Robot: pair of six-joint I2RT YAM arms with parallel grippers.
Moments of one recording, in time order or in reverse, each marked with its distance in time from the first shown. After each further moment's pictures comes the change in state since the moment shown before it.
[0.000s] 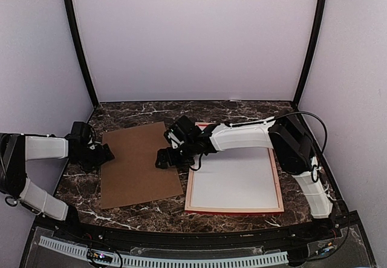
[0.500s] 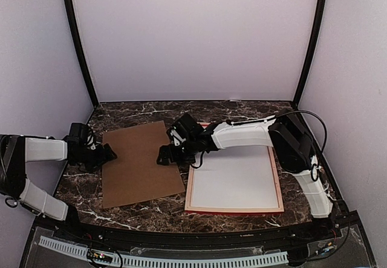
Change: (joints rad) left arm 0.014 -0.012 -0.032 0.061 0.144 0.019; right arm -0.018 0.007 0.000 0.026 -0.032 0.037
